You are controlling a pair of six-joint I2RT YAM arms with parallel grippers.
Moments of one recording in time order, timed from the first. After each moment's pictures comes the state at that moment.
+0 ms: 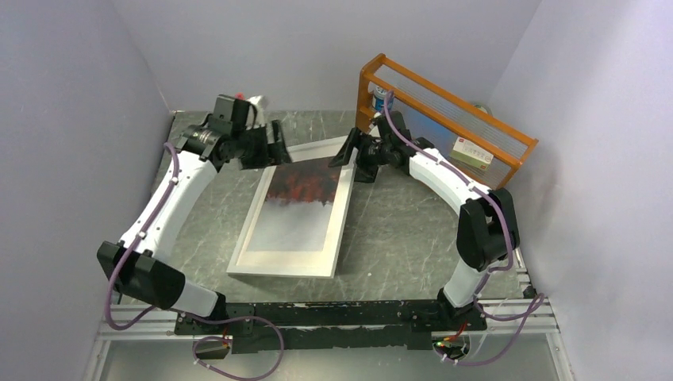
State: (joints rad) left arm -0.39 1.45 1.63 -0.95 0.19 -0.40; right arm 0.43 1.72 1.39 -0.43 -0.51 0.89
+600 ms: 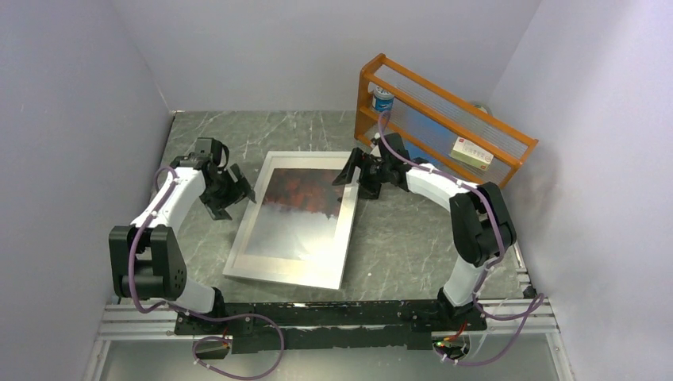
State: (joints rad) left arm -0.03 1.47 1.13 -0.88 0.11 -0.62; right arm 0.41 1.75 1.15 -0.20 -0.52 0.81
